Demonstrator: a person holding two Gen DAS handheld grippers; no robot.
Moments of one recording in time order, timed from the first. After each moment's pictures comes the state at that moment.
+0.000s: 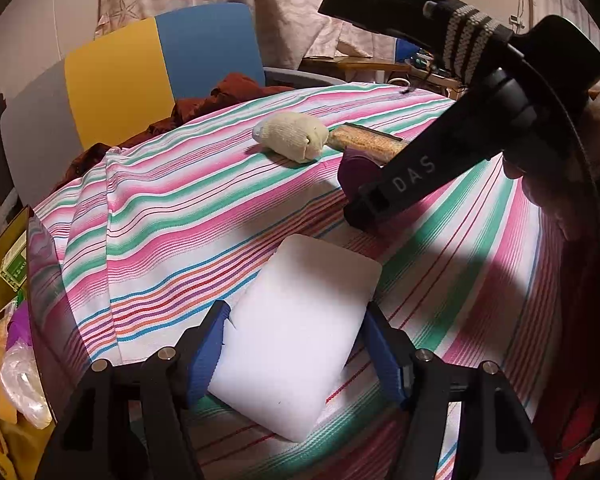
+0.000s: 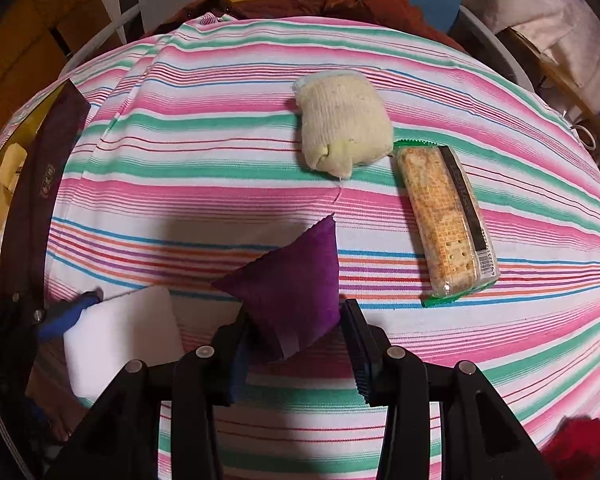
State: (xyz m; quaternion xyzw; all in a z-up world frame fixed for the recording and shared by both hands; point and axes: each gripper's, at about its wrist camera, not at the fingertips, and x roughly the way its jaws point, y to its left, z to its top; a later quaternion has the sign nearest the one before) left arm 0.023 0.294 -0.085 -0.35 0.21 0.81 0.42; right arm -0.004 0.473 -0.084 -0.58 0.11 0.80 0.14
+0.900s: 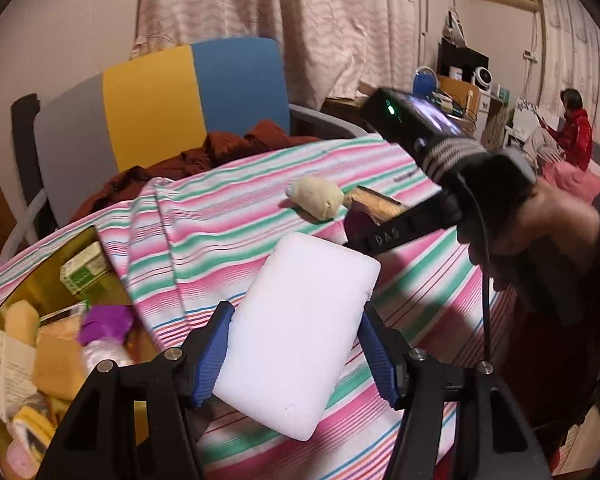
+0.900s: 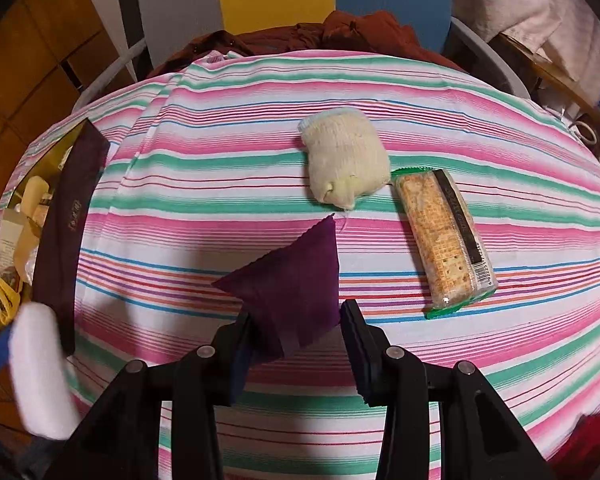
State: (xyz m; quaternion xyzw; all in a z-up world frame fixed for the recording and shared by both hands) left arm 0.041 0.244 -0.008 -0.32 0.16 0.85 0.40; right arm 0.025 0.458 -0.054 -0.53 0.13 0.83 0.13
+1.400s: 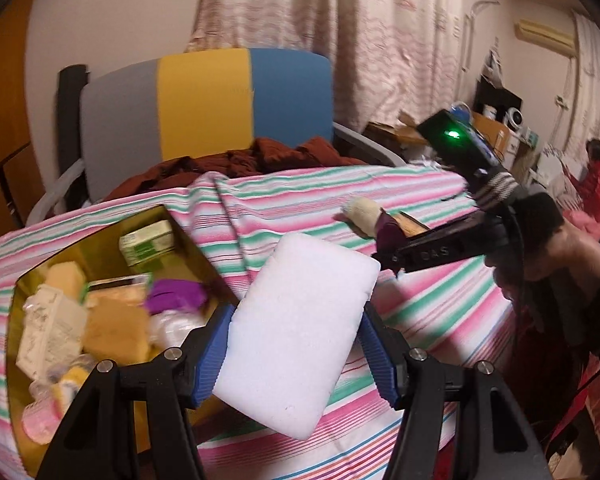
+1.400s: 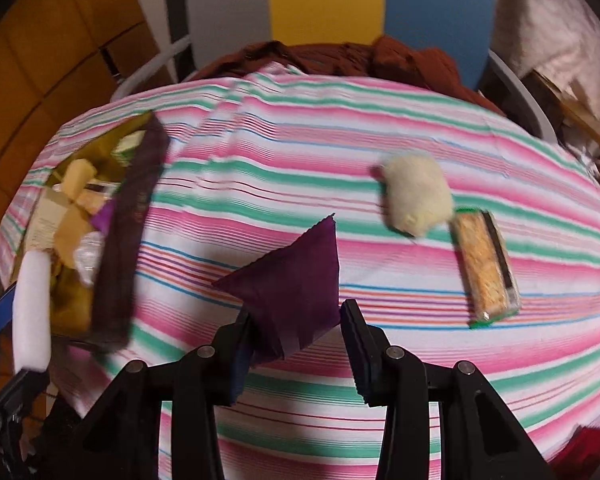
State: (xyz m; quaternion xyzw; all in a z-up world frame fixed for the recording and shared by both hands) left arm 0.024 0.170 0.013 -0.32 0.09 0.88 0.35; right arm 0.011 0.392 -0.018 -0.51 0.10 0.85 0.07
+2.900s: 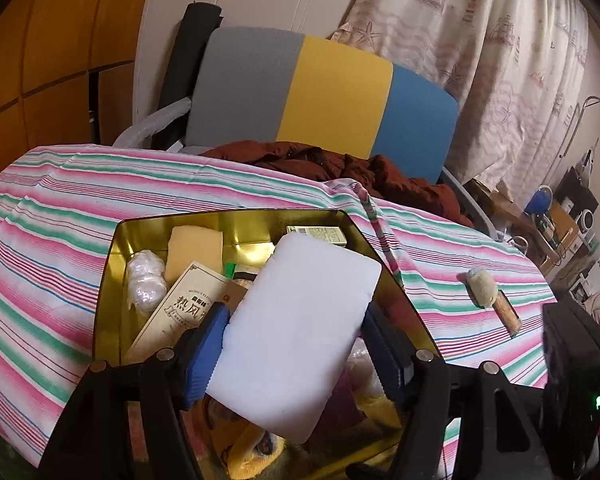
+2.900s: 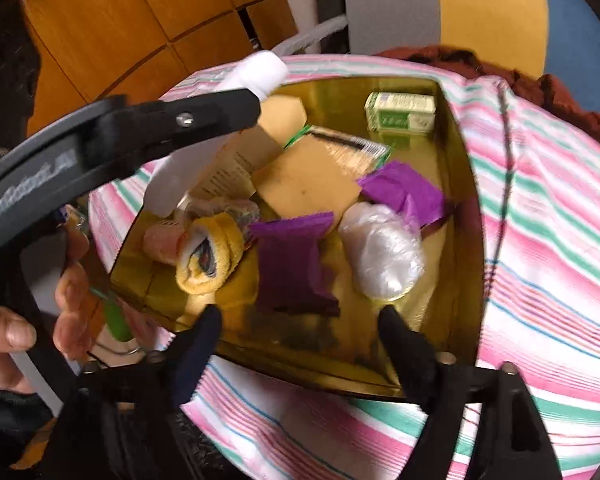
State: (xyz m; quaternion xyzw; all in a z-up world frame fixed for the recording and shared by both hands) left arm -0.083 0.045 0.009 -0.38 -0.05 0.90 0.22; right arm -0.032 0.192 -0.043 -0.49 0.06 0.87 -0.10
